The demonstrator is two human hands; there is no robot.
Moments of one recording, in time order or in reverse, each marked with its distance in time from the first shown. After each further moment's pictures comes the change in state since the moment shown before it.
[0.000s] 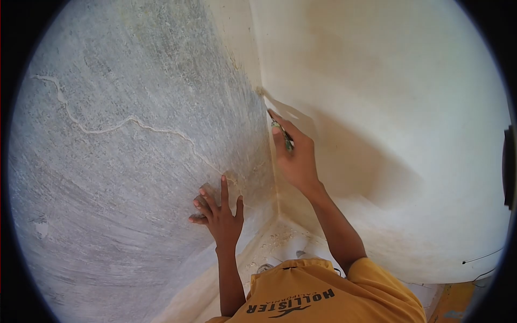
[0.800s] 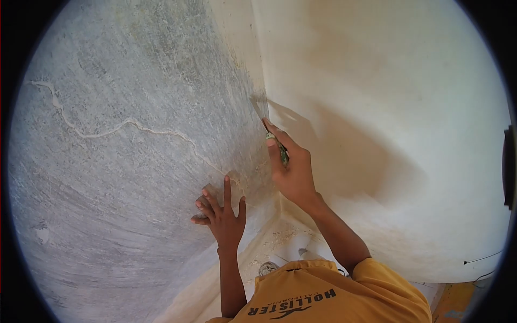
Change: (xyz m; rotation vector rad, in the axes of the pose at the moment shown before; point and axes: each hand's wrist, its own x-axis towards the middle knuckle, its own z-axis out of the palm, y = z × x) left_hand 0.002 -0.001 -0.007 -0.013 -0.029 0.018; right_hand -0.007 -0.015 0.008 -0.024 -0.013 0.043
